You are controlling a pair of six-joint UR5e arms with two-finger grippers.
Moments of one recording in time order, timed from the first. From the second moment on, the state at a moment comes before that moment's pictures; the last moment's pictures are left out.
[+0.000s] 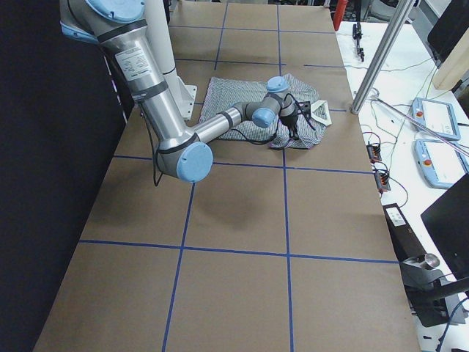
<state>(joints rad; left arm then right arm) -1.44 -1.70 -1.48 -2.47 -2.43 -0.10 0.77 -1.00 1.48 -1.22 1.68 1.14</state>
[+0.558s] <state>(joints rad) -1.44 -1.70 -1.47 -2.47 -2.43 -0.10 0.66 -0.73 1.33 -1.38 1.51 1.35</state>
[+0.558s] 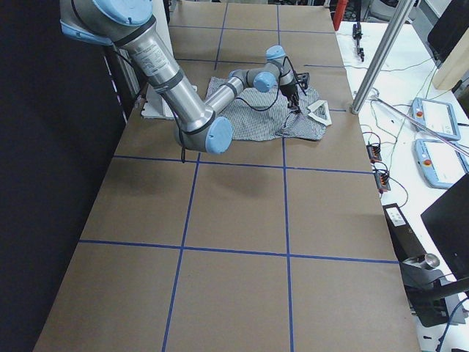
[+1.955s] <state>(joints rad) -1.33 -1.78 -1.47 -2.46 -2.38 -0.36 0.88 -0.89 1.49 -1.36 1.90 0.87</state>
